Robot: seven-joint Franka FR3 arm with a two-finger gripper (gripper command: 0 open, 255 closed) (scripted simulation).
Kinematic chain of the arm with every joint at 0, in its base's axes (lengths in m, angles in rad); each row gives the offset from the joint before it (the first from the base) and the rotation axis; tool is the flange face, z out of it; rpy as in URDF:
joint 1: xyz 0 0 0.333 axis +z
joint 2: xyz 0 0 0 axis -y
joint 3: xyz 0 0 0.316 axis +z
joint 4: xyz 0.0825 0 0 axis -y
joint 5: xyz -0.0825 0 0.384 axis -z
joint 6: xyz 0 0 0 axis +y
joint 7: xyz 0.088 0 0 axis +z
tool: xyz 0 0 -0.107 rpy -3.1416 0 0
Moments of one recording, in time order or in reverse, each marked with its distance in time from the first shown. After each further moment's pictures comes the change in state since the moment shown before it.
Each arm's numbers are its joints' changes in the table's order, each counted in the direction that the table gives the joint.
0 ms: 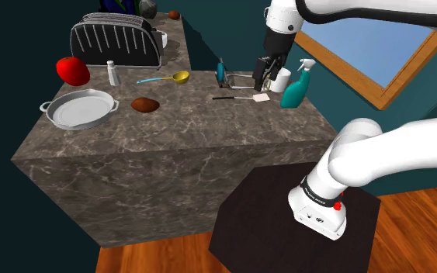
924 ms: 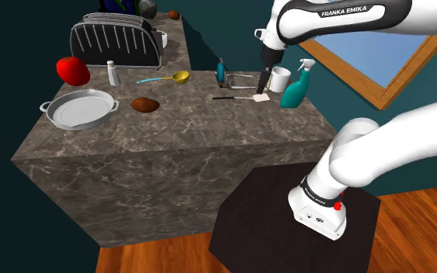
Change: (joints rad) arm 0.029 -0.208 -0.324 -0.067 0.151 -0.313 0.590
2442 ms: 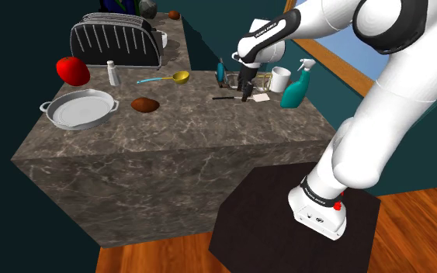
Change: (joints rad) arm 0.116 -0.636 -0.270 0.237 -0.283 -0.362 0.816
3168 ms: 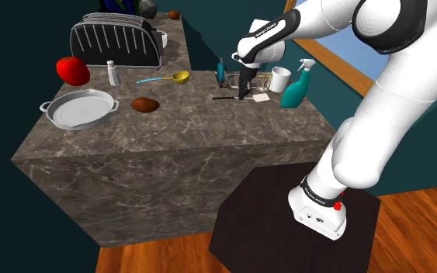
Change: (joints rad) arm 0.000 -0.002 0.000 0.000 -0.002 -0.003 0.001
